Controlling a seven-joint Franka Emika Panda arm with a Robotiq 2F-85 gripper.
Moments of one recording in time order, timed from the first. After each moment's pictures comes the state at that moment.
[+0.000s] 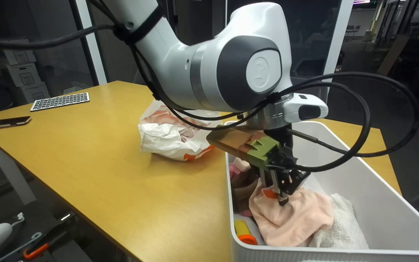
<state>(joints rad) -0.20 0.22 -0.26 -2.33 -0.34 2.67 0.17</state>
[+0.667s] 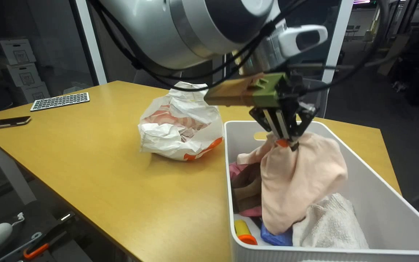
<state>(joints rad) -0.16 0.00 -0.27 -2.37 -0.54 2.72 0.21</state>
